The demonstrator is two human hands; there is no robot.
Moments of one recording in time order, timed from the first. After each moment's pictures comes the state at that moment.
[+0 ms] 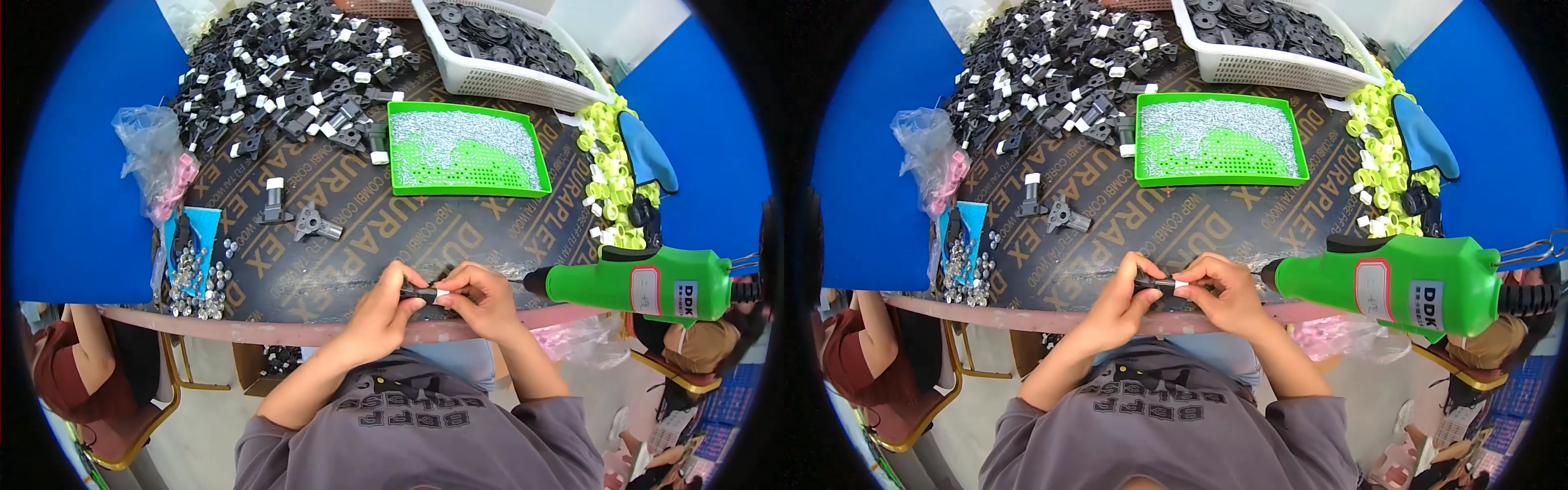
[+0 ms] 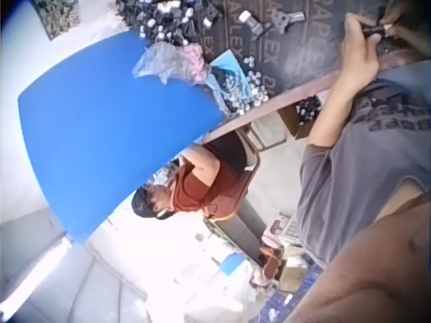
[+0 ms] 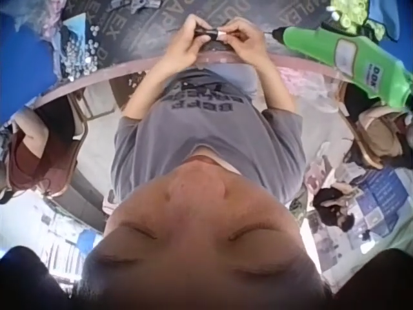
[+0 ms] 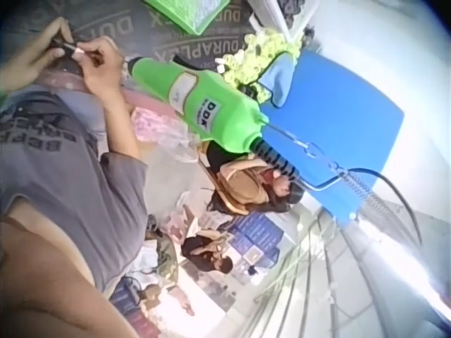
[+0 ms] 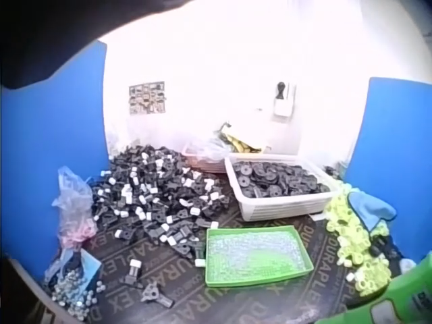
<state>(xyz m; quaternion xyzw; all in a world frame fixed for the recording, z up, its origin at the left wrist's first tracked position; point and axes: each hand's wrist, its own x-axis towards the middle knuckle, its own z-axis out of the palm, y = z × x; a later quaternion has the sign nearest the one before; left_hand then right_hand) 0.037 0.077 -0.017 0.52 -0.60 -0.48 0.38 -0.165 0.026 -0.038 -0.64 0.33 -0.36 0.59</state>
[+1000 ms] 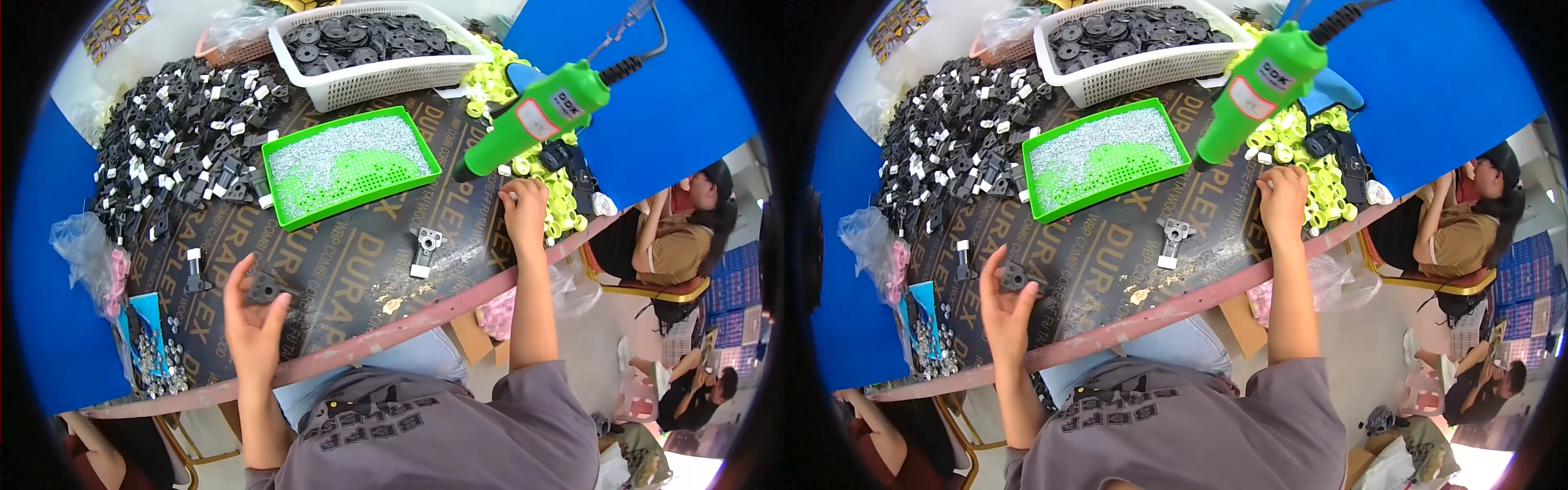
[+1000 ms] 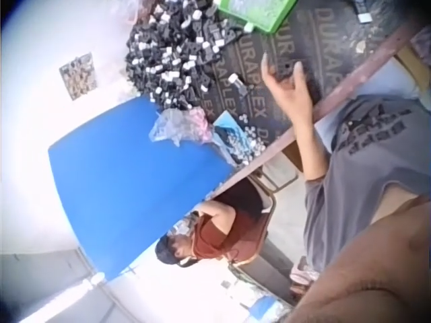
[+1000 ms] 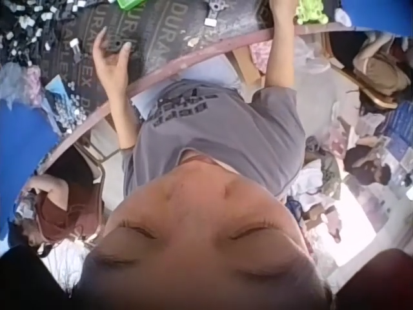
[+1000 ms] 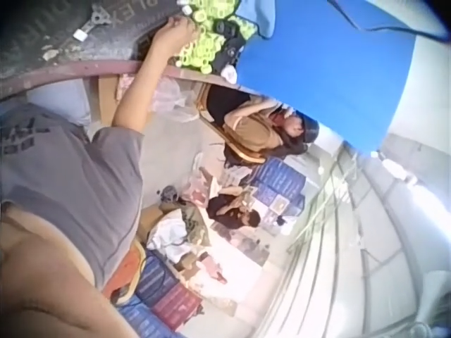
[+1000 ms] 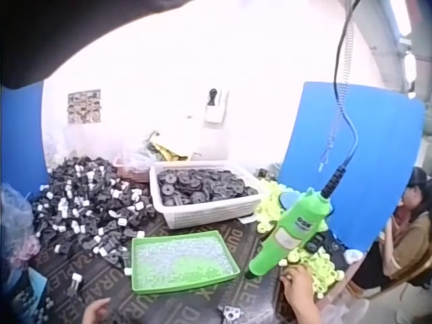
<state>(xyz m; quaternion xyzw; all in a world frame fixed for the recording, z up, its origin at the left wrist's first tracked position) 0.066 0.058 -0.009 0.56 -0.46 -0.41 0.56 -0.353 -0.062 -0.043 -0.65 0.69 -0.29 -0.12</state>
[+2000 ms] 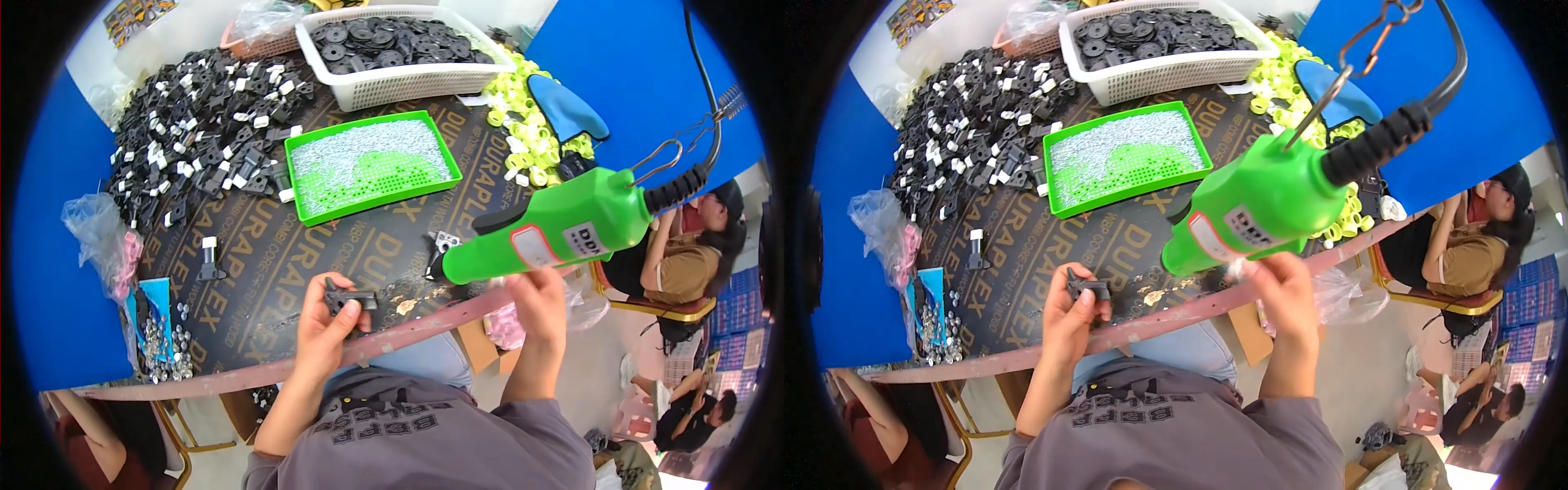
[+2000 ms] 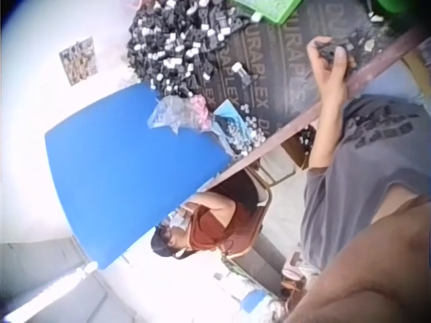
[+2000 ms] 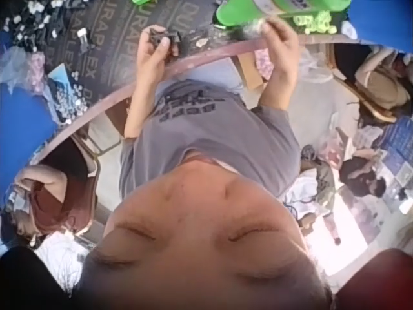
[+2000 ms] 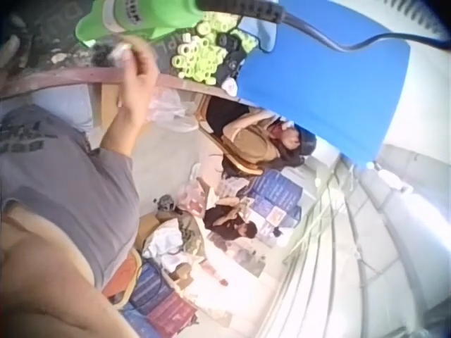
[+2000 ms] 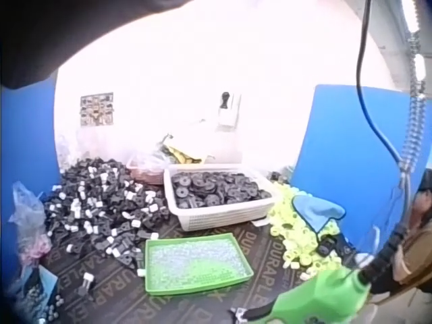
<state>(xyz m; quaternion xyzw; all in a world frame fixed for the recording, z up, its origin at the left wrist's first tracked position) 0.014 0.067 -0.019 0.32 -0.31 -0.70 0.56 -0.279 0.052 0.021 -0.45 0.46 -0.55 0.52</state>
